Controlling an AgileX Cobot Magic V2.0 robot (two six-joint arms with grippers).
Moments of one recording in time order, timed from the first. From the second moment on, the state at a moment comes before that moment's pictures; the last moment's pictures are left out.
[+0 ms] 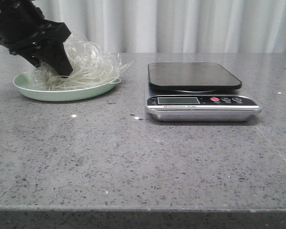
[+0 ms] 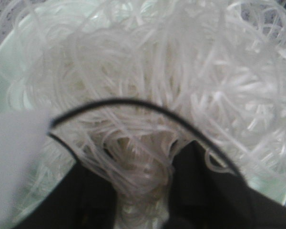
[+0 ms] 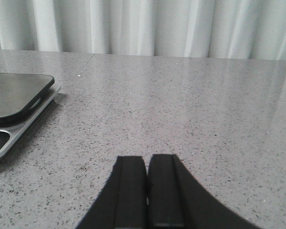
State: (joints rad) left arm -0.24 1.74 -1.34 -0.41 0.74 0.45; right arm -0.03 -0.01 0.03 0.09 0.09 -0.06
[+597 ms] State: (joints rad) left arm -0.24 1.60 -1.43 -0.39 0.84 0.45; right arm -0.03 -0.01 0.03 0.09 0.09 -0.06
